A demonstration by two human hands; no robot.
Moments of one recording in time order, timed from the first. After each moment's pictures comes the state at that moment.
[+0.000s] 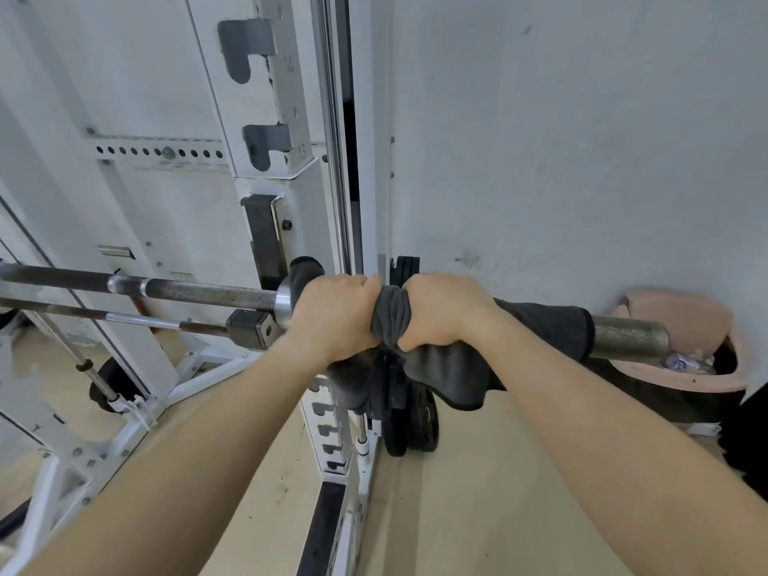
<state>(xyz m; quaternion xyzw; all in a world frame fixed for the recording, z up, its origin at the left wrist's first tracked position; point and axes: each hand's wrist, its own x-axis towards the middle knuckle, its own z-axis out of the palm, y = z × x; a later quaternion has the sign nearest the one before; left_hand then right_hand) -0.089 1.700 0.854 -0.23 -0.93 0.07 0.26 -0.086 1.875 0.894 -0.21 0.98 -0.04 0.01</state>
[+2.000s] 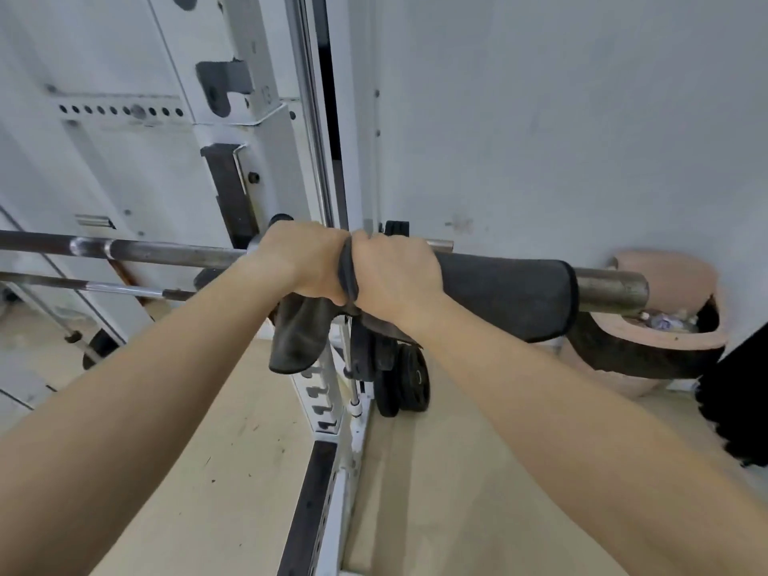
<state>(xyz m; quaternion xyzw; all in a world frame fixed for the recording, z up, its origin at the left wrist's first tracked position) -0.085 1.711 0.902 -0.14 -0.98 0.16 0.01 -0.070 1.845 0.864 -0.21 0.95 0.04 -0.25</state>
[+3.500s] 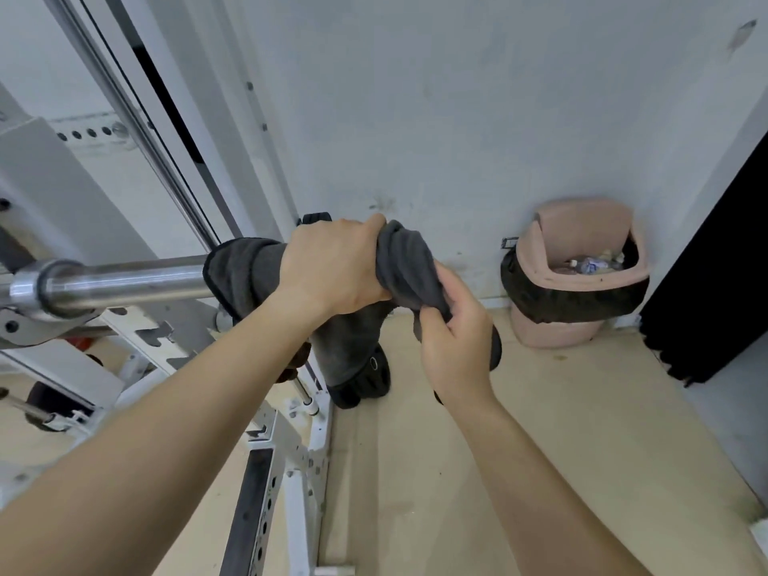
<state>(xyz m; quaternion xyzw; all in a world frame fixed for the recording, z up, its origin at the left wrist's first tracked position) -0.055 1.973 0.863 -0.26 -0.93 0.08 0.24 0.027 2.099 0.774 0.02 0.70 -0.66 -0.26</state>
